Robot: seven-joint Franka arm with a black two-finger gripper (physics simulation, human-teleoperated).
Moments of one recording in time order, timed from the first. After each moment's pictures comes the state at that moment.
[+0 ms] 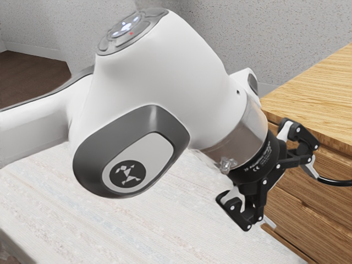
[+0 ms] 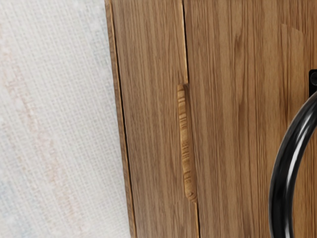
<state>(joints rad) -0.15 -0.16 -0.43 -1.76 -0.07 2.12 -1.76</state>
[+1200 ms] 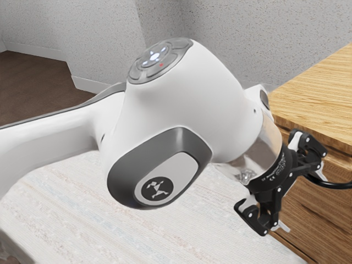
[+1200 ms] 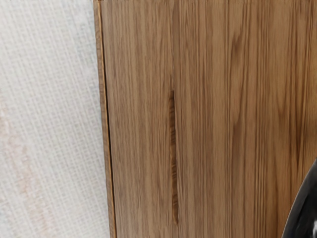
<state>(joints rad) -0.16 -0.09 -0.42 -1.79 -0.04 2.23 -1.81</state>
